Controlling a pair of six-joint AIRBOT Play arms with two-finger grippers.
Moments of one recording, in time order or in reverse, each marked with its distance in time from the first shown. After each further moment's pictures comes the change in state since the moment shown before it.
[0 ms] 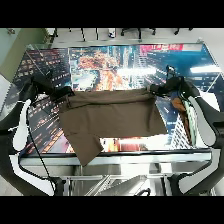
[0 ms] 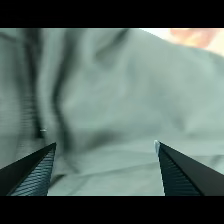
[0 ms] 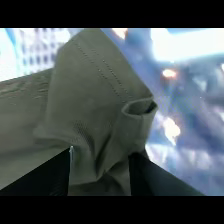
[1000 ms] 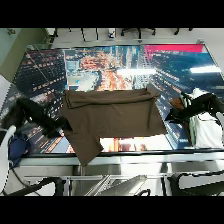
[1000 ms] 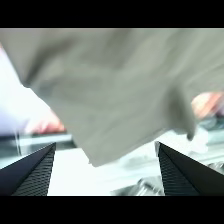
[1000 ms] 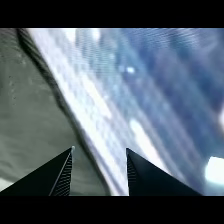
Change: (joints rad) left arm 0.074 0.480 -0.668 -0.012 0.392 -0.019; right arm -0.335 0.168 -0.411 0.173 -0.416 -0.408
